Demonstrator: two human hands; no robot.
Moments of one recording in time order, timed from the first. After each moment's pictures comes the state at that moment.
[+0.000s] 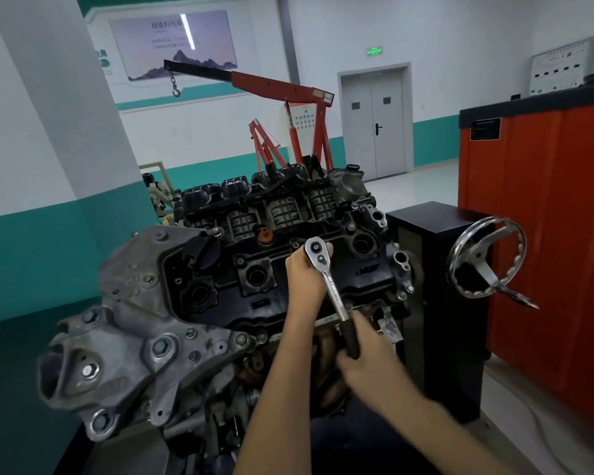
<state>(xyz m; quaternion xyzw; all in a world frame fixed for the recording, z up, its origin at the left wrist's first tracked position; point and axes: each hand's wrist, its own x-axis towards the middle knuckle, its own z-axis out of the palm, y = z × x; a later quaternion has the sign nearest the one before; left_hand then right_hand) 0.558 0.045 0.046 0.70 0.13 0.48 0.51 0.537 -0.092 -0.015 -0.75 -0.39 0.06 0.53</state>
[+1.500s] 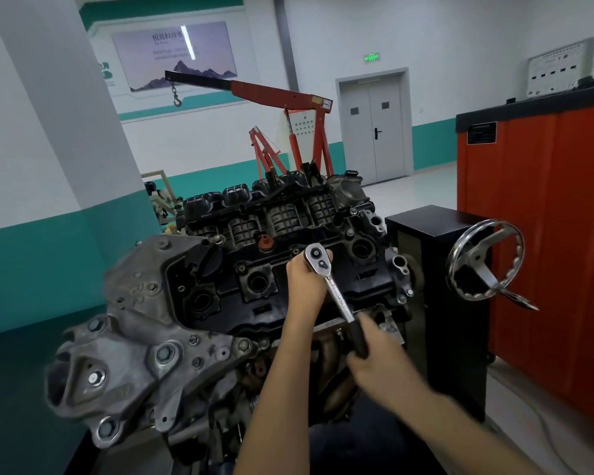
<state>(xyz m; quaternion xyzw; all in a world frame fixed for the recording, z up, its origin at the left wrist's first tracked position) 0.558 0.048 0.048 0.71 0.13 0.46 0.52 0.546 -0.103 -0.009 -0.76 -0.41 0.05 0.50</state>
